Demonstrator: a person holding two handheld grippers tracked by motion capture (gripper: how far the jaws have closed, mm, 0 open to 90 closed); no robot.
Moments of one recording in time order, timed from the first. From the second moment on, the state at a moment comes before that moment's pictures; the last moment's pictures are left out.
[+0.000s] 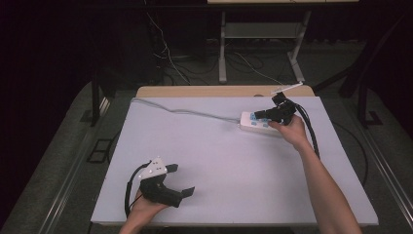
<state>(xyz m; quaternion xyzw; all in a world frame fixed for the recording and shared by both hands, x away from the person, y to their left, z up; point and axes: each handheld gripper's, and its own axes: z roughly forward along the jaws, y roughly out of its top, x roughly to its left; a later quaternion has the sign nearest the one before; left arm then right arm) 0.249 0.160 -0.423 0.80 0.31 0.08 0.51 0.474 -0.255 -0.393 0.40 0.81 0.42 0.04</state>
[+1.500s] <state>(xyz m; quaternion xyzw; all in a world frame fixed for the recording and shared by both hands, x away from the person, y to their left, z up) 0.249 0.161 -0.424 0.80 0.31 0.08 0.51 0.485 -0.246 -0.425 0.43 0.81 0.39 0.02</state>
